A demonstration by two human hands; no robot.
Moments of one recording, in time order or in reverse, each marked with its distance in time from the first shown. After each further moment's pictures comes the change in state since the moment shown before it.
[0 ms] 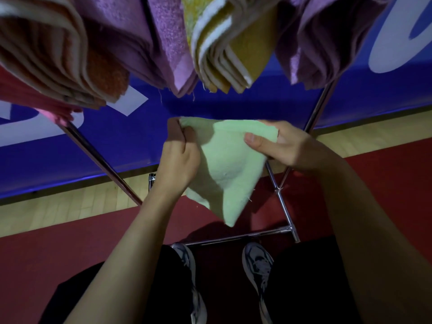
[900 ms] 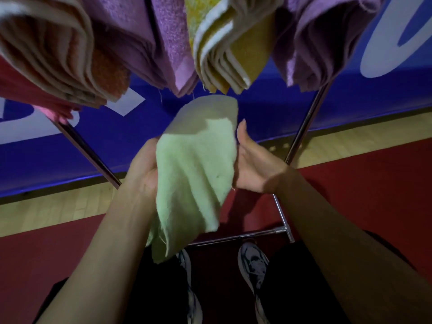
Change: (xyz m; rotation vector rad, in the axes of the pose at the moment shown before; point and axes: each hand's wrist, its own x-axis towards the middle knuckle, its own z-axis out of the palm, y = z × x) left_hand -0.002 0.018 -0.035 -1.444 -0.220 -0.797; right_hand 0.030 0.027 0.061 0.979 -0.199 0.247
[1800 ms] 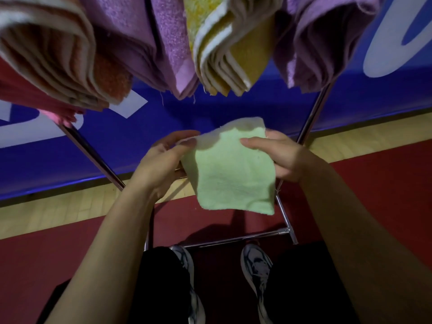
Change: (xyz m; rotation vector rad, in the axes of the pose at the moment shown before) left_hand 0.021 0.006 -0.021 1.018 0.154 0.245; right_hand -0.021 -0.034 -0.020 -0.269 0.393 -0.096
